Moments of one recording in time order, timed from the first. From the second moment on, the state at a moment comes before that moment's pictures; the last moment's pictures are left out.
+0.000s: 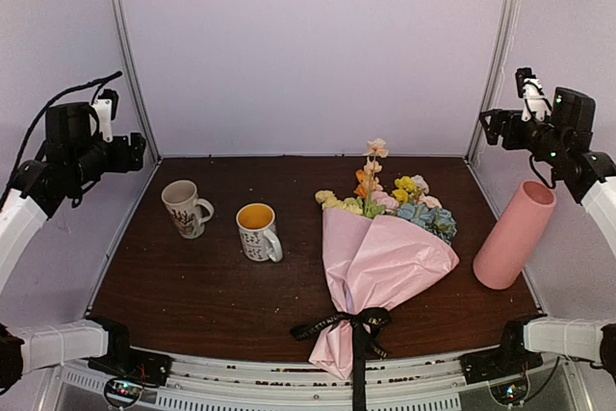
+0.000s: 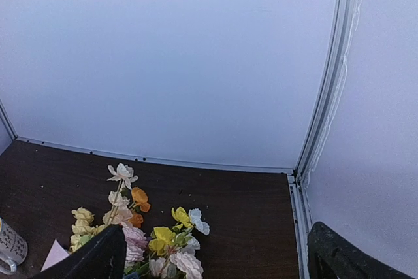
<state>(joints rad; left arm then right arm) -0.22 0.95 1.11 -0.52 -0.29 0.00 0.05 1.00 1.16 -0.33 -0.06 -0.02</state>
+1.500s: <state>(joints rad) -1.18 1.80 1.28 -0.55 0.08 -0.04 0.54 1.17 0.62 -0.60 -0.09 -0.86</state>
